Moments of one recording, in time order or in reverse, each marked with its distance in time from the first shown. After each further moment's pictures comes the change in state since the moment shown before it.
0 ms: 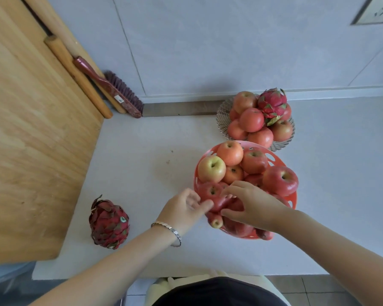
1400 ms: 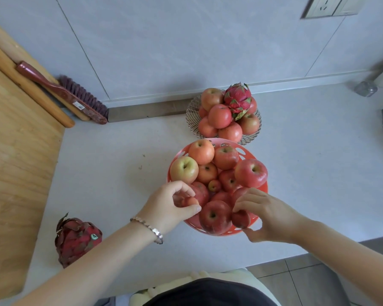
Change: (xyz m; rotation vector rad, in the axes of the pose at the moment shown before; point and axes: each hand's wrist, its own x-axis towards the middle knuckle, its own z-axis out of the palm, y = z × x) left_hand 0.001 0.040 -0.008 0.013 -0.143 0.214; right_hand -0.066 0.061 0.006 -0.097 0.121 -0.128
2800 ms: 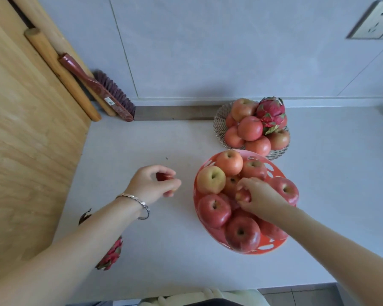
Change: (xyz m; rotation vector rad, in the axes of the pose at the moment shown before) left_hand 0.027 -0.031 -0.082 -0.425 0.279 -0.230; right_hand 0.105 -0.009 0.010 0.028 -0.079 0.485
